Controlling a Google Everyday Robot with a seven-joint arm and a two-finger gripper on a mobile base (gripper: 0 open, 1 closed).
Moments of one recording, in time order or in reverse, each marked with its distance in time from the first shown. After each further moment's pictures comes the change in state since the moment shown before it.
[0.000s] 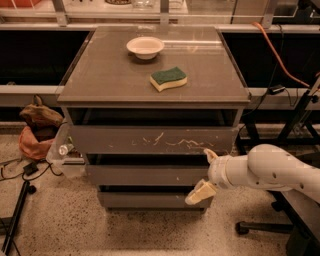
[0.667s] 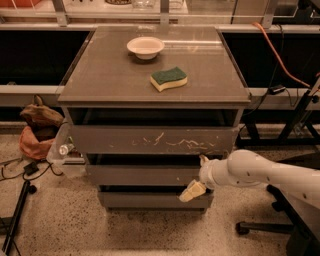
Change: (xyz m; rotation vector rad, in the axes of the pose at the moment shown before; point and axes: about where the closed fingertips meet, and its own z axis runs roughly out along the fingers) arm 0.050 -0.029 0.085 0.018 0.072 0.073
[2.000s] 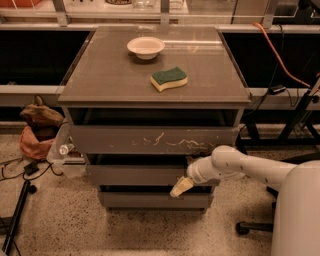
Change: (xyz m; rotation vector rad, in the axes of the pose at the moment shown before) arm 0.009 -0.025 0.103 -0.117 -0.027 -0.005
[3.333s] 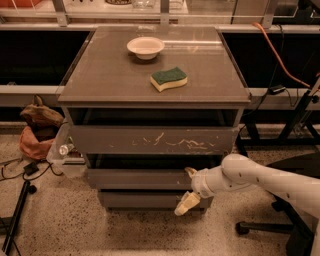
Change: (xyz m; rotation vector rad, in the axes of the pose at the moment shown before) arm 0.006 0.076 -0.043 -0.140 -0.036 -0.058
